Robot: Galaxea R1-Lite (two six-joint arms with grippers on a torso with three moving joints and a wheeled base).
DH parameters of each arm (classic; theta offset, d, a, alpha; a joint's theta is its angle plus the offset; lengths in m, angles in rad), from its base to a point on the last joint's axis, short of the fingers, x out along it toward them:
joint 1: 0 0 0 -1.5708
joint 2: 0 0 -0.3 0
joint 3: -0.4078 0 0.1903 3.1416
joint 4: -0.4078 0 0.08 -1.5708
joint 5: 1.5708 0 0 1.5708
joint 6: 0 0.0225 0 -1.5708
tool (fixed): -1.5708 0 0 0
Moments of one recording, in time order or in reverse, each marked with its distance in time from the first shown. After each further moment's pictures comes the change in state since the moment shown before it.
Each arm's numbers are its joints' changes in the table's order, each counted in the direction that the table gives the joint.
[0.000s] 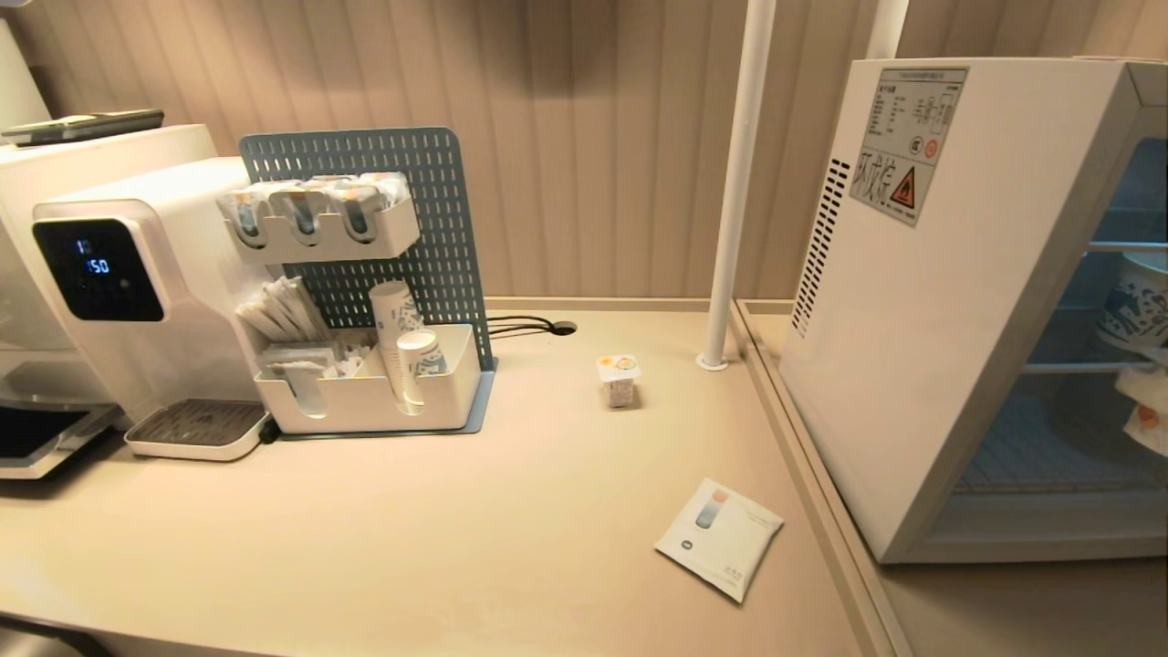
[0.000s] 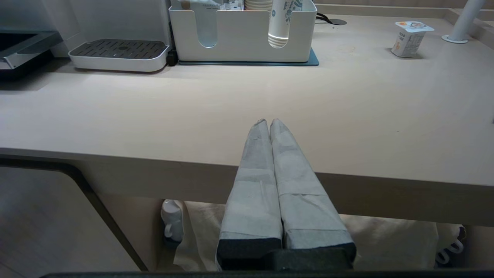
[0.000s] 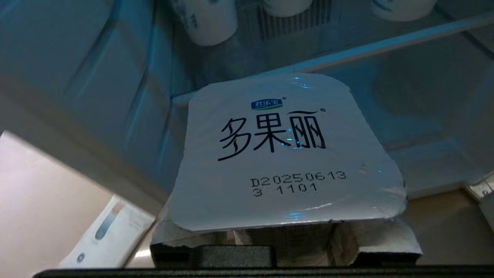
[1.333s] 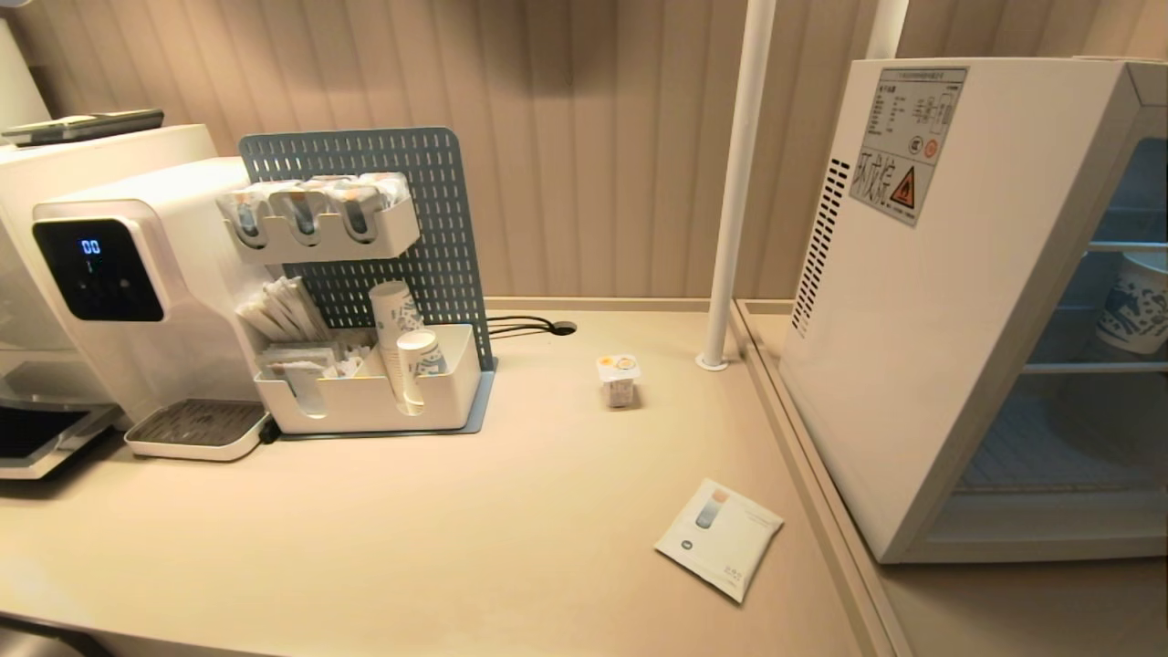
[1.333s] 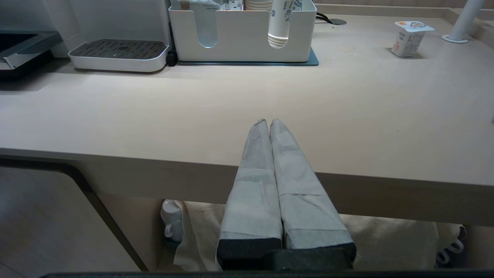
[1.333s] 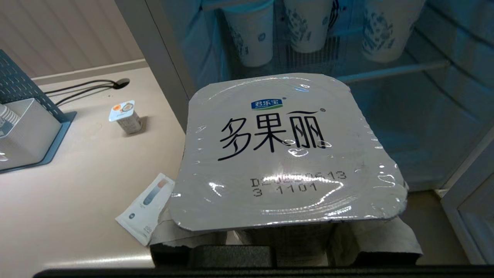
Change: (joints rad) left arm 0.000 0.000 0.000 0.000 0.000 0.001; right arm 0.092 -0.366 -0.230 -0.480 -0.009 -0.034
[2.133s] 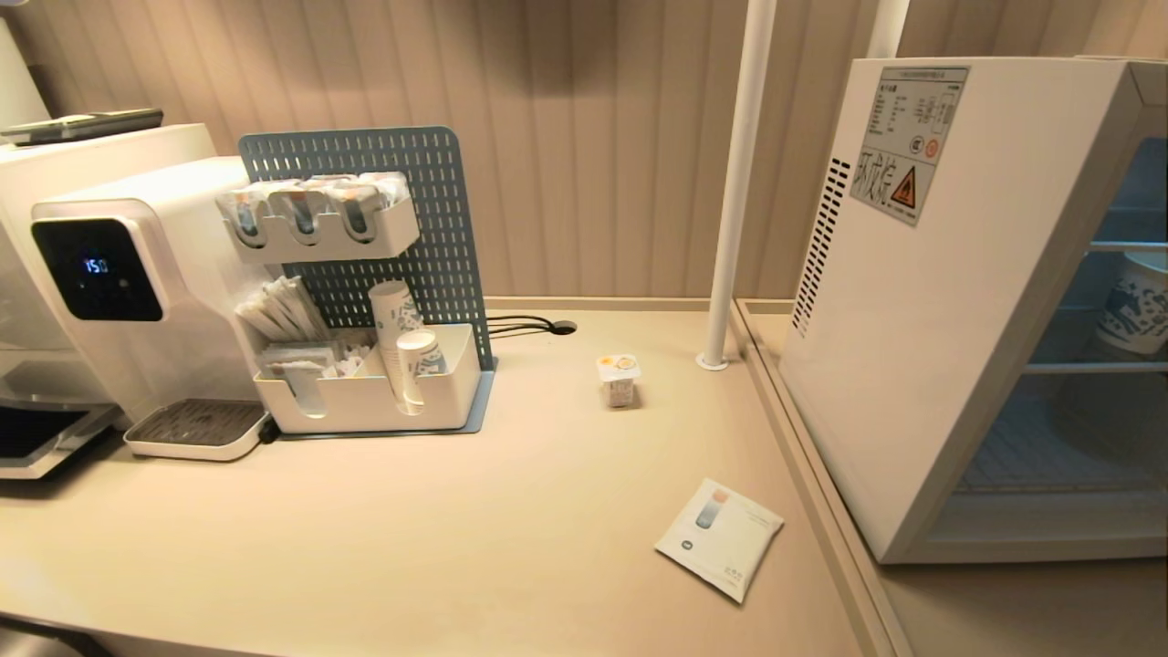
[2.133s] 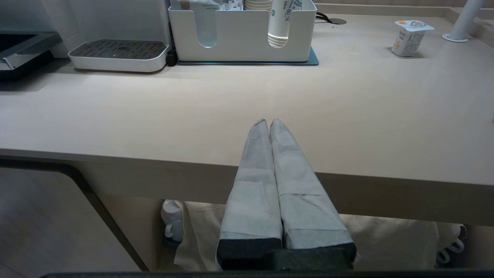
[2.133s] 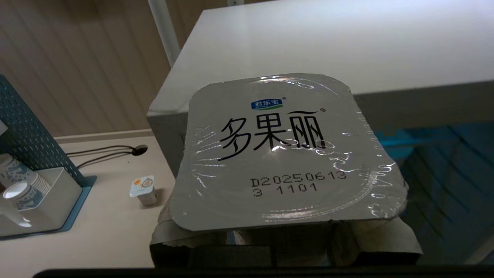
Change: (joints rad) left arm 0.000 0.000 0.000 0.000 -0.001 0.002; right arm 0.001 0.344 -0.679 -0.185 0.019 -0.048
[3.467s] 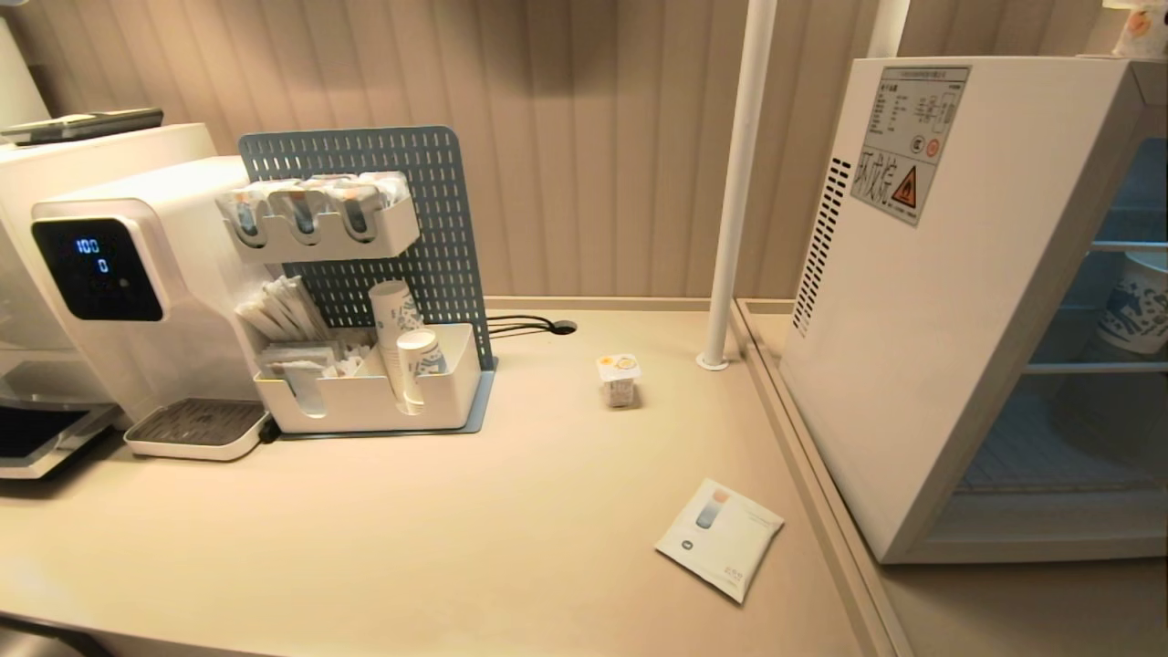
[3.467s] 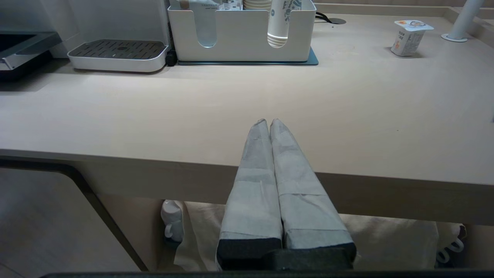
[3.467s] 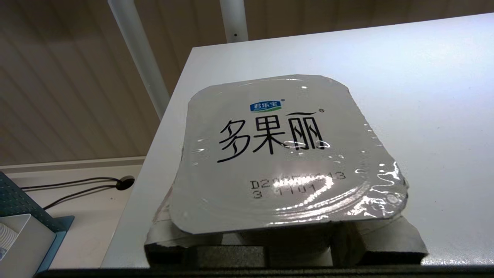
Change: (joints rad) left arm 0.000 0.000 0.000 0.000 -0.001 0.001; right arm -0.002 0.476 -0.362 0.110 -0.004 -0.005
